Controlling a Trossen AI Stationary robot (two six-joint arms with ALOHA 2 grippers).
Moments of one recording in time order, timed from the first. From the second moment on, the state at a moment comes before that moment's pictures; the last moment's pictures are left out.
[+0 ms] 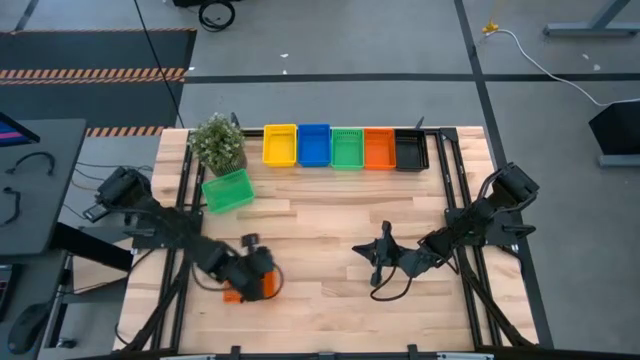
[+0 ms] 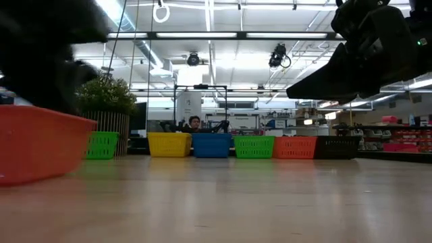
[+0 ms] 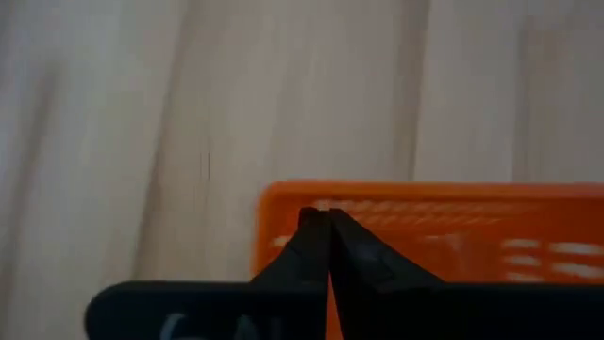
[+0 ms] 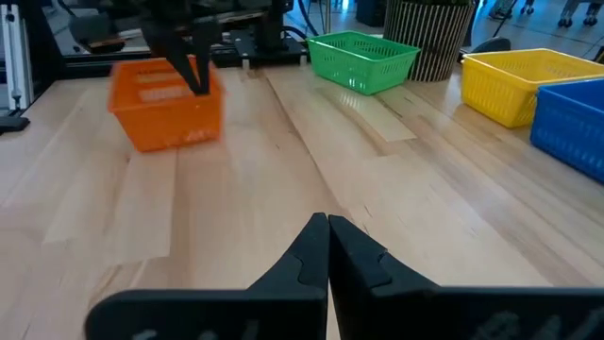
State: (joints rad) left arm -0.64 1.52 0.81 -0.46 -0.43 -0.67; right arm 0.57 1.66 0.45 0.83 0.81 0.29
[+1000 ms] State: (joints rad) left arm -0.91 1.52 1.24 -1.14 -0.79 -1.13; right arm 0.33 1.92 1.14 0.37 0.03 -0.26
